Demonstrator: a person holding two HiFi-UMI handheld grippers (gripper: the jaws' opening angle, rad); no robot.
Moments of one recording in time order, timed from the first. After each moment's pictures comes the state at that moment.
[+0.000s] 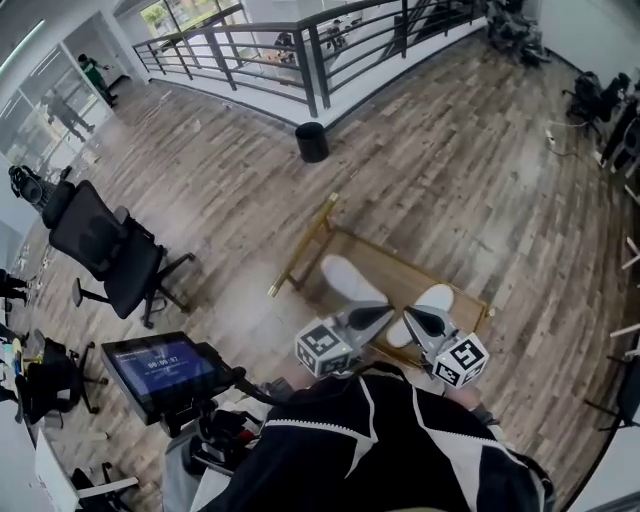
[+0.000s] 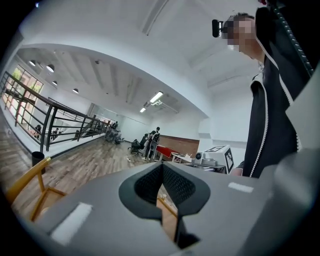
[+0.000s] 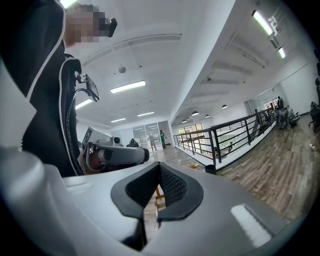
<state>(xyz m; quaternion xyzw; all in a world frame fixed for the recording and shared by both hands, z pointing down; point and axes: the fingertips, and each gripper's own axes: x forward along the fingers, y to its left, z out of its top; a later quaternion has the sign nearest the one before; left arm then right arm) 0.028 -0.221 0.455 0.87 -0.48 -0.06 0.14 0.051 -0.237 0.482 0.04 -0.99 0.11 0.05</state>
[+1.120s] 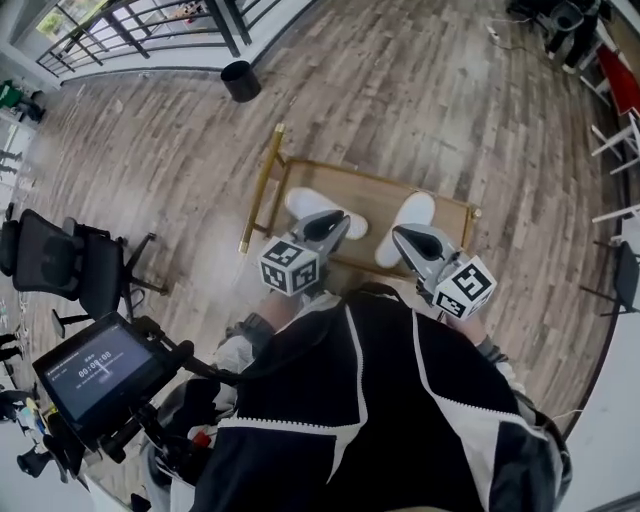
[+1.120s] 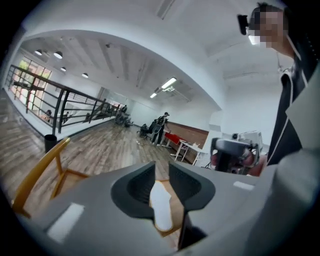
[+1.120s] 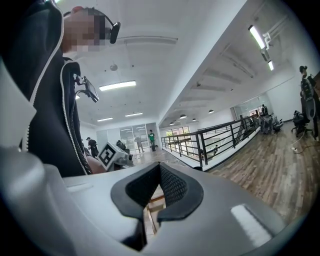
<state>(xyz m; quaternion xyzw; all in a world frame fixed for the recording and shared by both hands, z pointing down) -0.047 -0.248 0.519 0.84 -0.49 0.00 0.23 0.054 -0.235 0.458 0.12 -0.99 0.10 0.04</state>
